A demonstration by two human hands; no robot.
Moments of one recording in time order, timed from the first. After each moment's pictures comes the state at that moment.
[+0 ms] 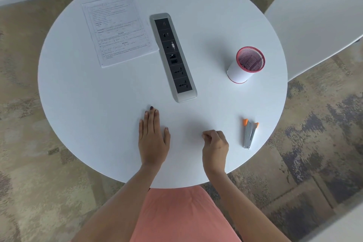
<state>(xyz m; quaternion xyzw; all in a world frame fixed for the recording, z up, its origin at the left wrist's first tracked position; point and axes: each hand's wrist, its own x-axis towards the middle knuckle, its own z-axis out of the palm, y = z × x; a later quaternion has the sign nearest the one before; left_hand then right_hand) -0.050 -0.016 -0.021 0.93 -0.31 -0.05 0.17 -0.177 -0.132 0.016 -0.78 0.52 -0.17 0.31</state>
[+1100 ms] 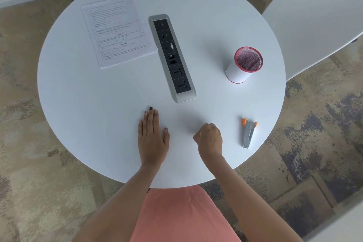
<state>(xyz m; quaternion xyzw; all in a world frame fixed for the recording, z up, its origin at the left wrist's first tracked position) -0.051 -0.015 -0.021 0.94 -0.30 -0.05 0.17 -0.145 -0.153 0.035 -0.83 0.50 0.11 0.24</state>
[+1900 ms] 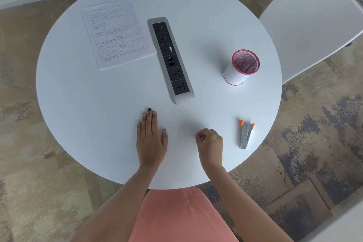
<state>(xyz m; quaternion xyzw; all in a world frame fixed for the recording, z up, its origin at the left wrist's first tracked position) -0.051 -0.015 -0.024 0.93 -0.31 -0.05 0.18 -0.166 -0.138 0.032 -0.80 0.50 -0.07 0.31</state>
